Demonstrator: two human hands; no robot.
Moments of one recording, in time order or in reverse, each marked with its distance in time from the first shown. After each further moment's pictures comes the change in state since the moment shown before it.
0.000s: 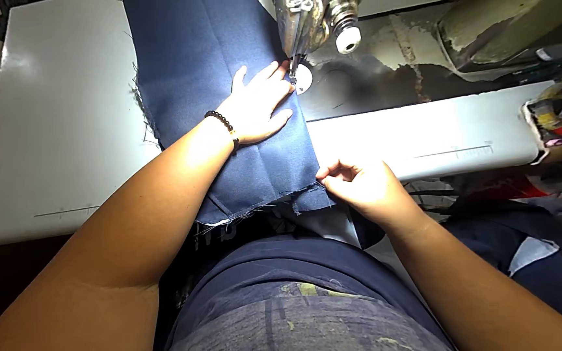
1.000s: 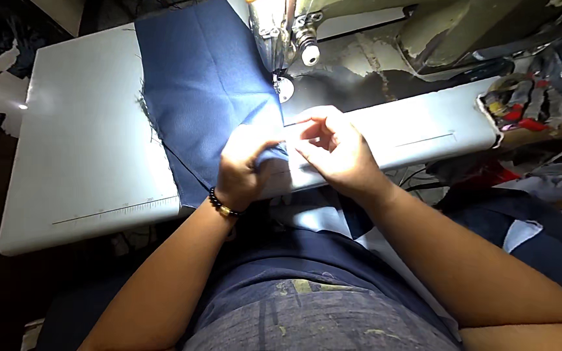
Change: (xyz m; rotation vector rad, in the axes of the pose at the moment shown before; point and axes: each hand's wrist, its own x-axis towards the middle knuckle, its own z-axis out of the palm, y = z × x) left_hand -0.081 0.081 0.026 -0.402 0.871 0.181; right_hand 0.025 -0.028 0.006 0.198 0.134 -0.304
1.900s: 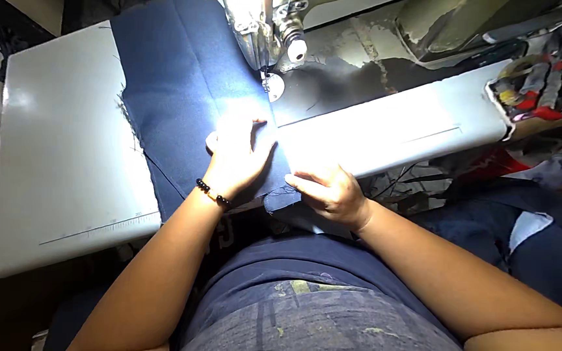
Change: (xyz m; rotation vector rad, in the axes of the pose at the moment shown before) left_hand 0.020 -0.034 0.014 0.244 -0.397 -0.432; right_hand -0.057 0.067 -0.001 -0.646 -0.033 -0.531
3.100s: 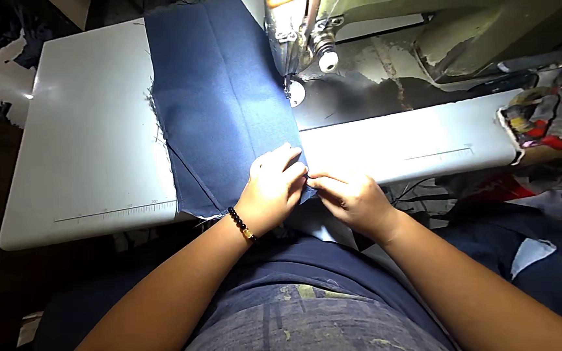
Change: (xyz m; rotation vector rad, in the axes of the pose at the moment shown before) left_hand -0.053 0.029 0.016 0.013 -0.100 0.165; right_hand 0.020 -0.003 -0.024 0.051 -0.194 0.067
